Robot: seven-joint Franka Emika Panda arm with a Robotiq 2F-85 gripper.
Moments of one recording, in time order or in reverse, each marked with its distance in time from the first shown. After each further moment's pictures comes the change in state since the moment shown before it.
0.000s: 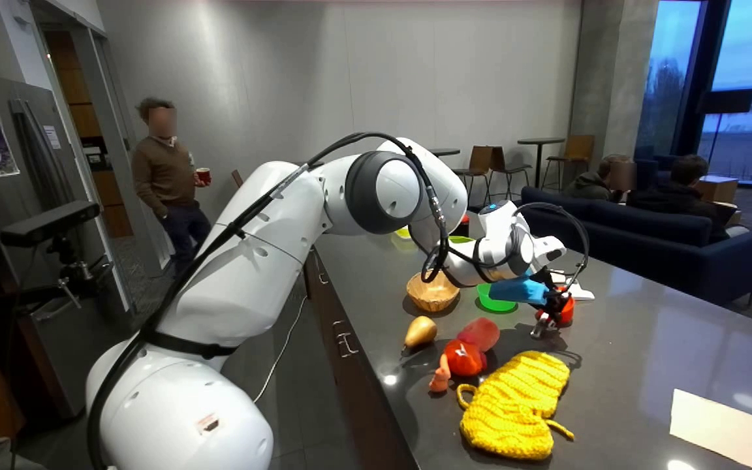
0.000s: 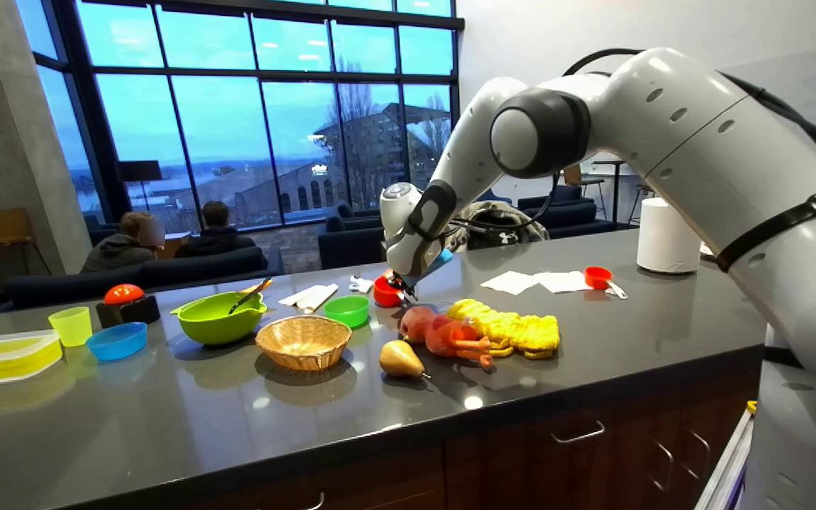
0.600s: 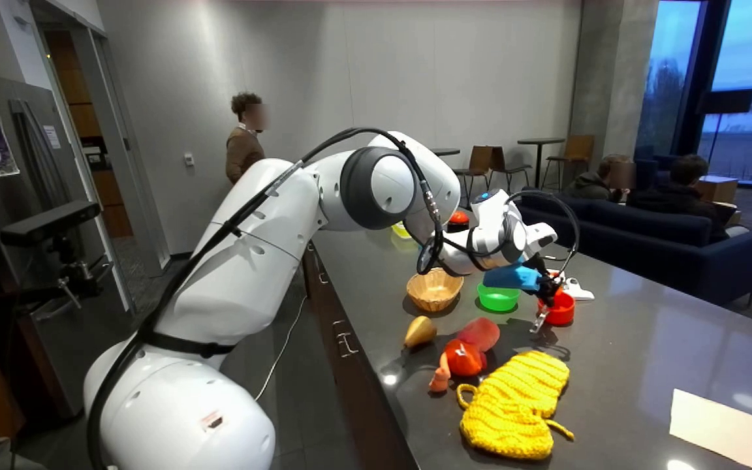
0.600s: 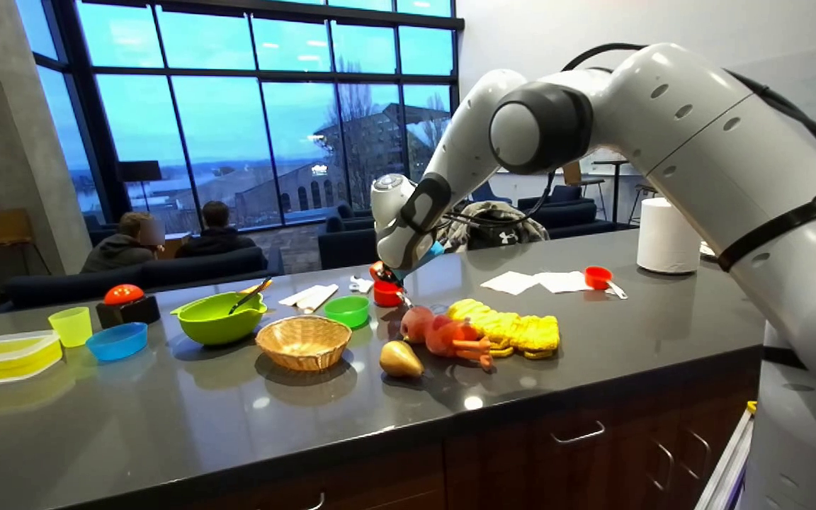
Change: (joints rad) arm 0.028 -0.025 0.002 0.023 0.000 -0.007 -0.002
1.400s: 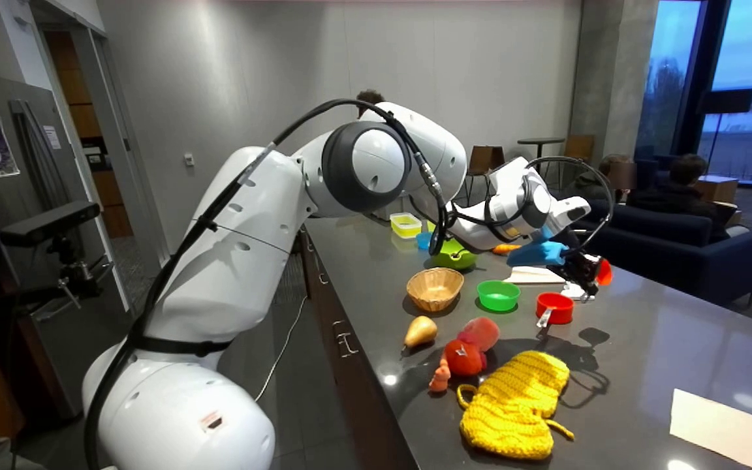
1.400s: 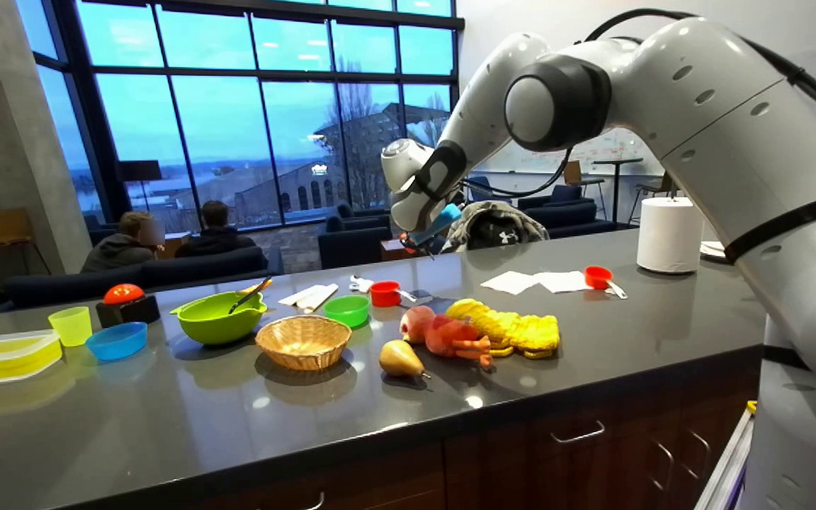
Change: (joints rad) arm 0.004 -0.093 -0.103 0.029 -0.082 -0.214 0.111
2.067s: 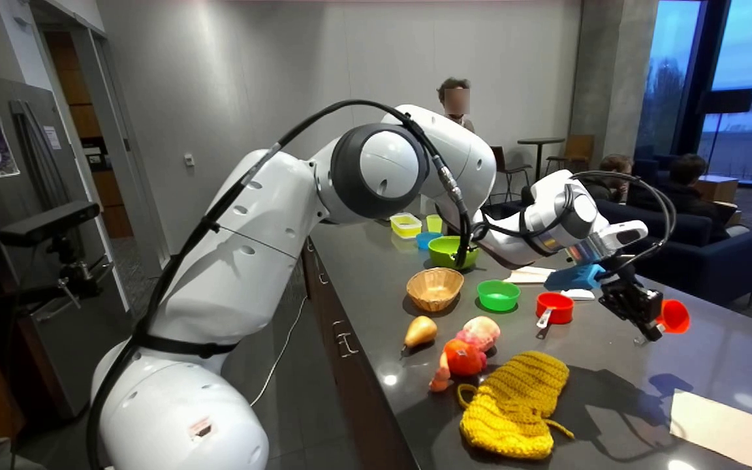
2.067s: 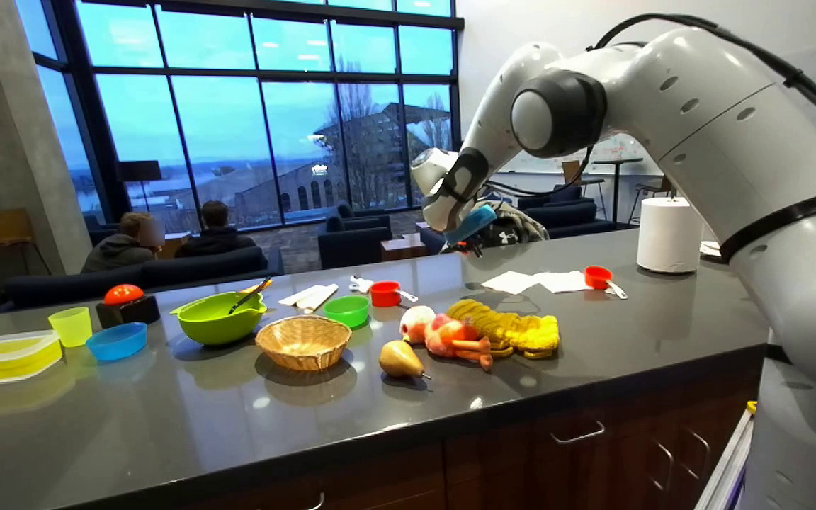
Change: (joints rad) arm -0.094 0.024 -0.046 0.008 -0.061 -0.190 0.147
